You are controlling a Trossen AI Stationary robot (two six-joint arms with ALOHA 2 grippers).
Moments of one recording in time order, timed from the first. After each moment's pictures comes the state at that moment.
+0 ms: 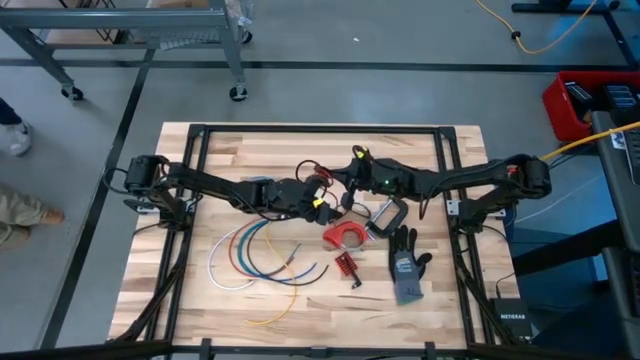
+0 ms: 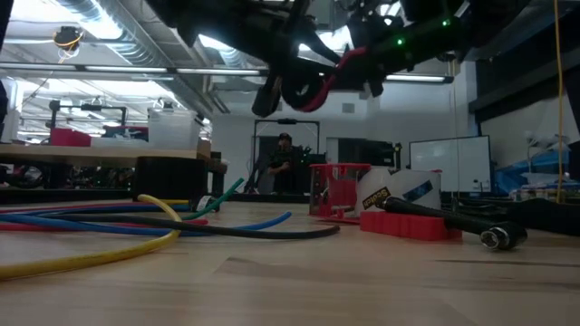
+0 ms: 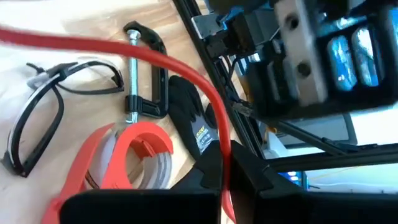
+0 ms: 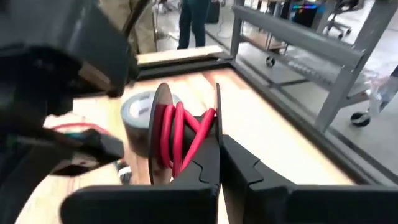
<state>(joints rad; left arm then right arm) -0.03 1.68 1.02 0.31 -0.02 -1.12 -0.12 1.43 0.76 0.41 0.21 0.05</state>
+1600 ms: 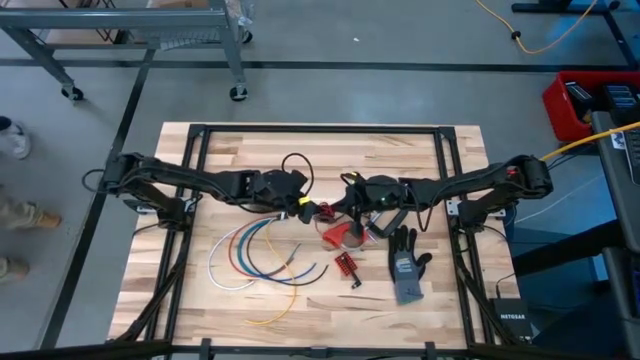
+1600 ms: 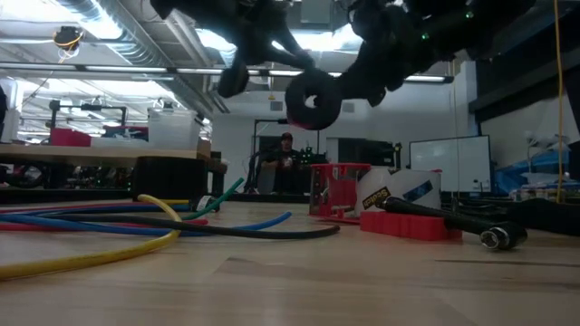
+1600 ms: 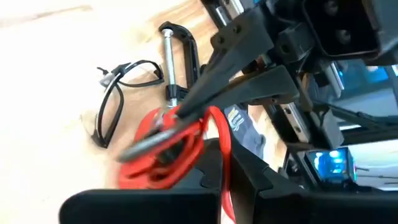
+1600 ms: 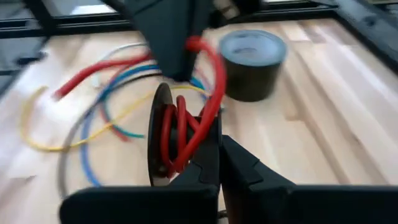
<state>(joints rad) 0.00 1.50 1.02 -0.02 -0.02 -0.99 0.01 1.44 0.76 0.23 0.00 0.06</state>
